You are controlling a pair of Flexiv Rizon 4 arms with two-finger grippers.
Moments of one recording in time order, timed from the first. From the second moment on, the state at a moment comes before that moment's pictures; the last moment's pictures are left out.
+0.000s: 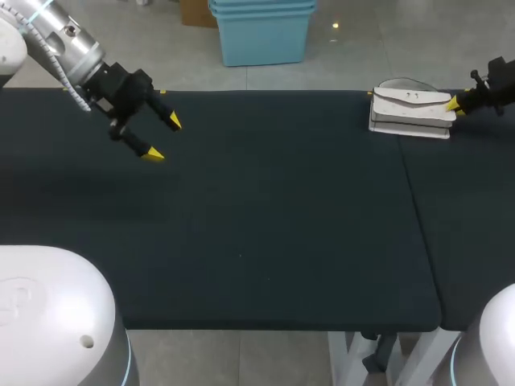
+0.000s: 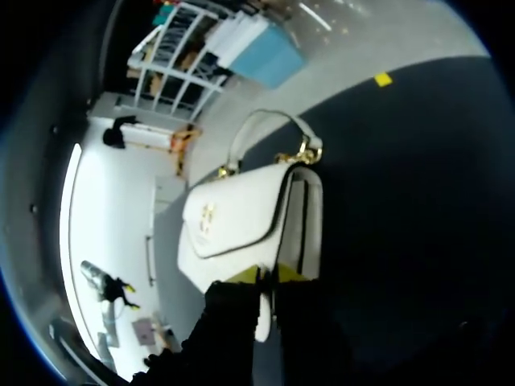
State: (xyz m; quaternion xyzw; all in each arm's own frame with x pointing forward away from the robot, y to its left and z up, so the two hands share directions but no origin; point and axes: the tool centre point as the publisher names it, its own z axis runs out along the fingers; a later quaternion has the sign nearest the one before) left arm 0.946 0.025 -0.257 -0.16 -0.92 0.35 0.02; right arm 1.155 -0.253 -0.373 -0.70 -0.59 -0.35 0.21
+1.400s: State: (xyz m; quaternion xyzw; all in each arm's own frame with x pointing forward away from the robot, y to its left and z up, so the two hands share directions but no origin) left arm 0.943 0.024 -0.260 -0.13 -0.93 0.35 0.03; right arm 1.025 -0.096 -0.337 -0.59 -0.66 -0.24 0.40
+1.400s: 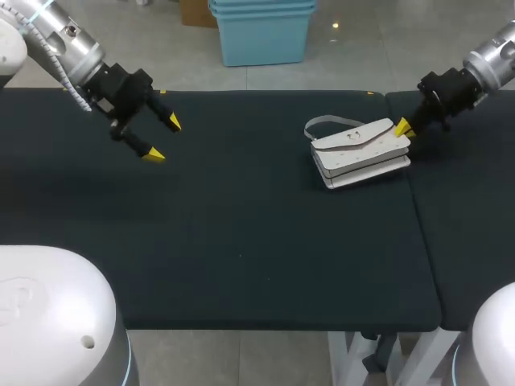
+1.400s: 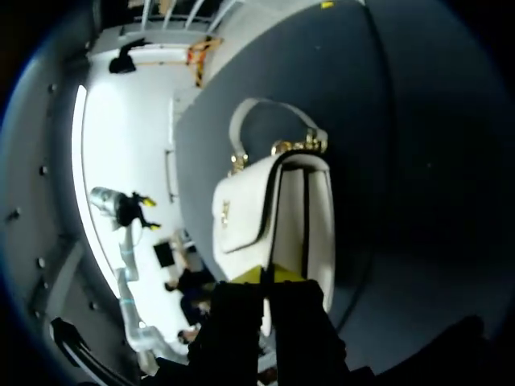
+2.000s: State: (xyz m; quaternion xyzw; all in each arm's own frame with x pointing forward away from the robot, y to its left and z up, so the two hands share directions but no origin) left arm 0.947 0.026 -0.282 -0.07 -0.94 0.34 0.04; right arm 0.998 -0.073 -0.347 -0.59 -0.64 -0.30 0.40
